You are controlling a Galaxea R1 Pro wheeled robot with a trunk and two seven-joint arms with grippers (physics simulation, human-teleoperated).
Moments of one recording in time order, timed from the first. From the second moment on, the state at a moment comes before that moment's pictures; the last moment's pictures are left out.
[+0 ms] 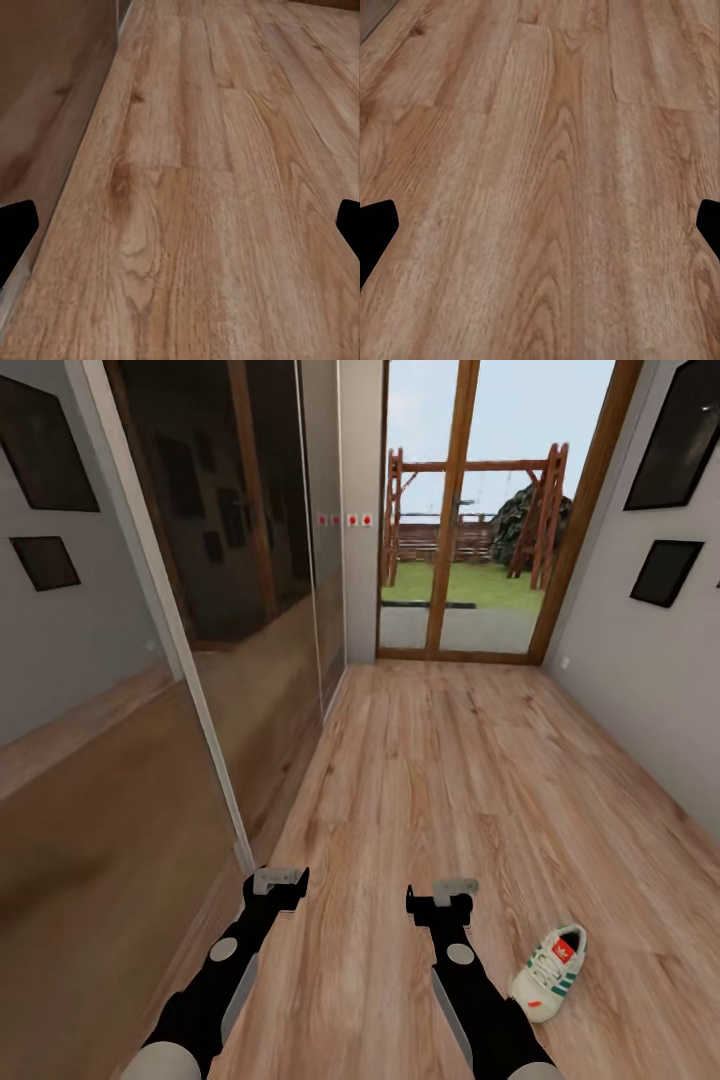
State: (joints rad) left arm -0.50 -0.12 0.07 -0.73 -0.06 -0.19 -0.12; right arm -0.45 0.17 0.08 -0.80 0.14 0.01 -0.23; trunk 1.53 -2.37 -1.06
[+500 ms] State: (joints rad) left arm -0.50 -0.12 0.07 -0.73 -0.06 -0.20 -0.12; right arm -0.45 0.17 0.08 -0.81 0.14 0.01 -0.23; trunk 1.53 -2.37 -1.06
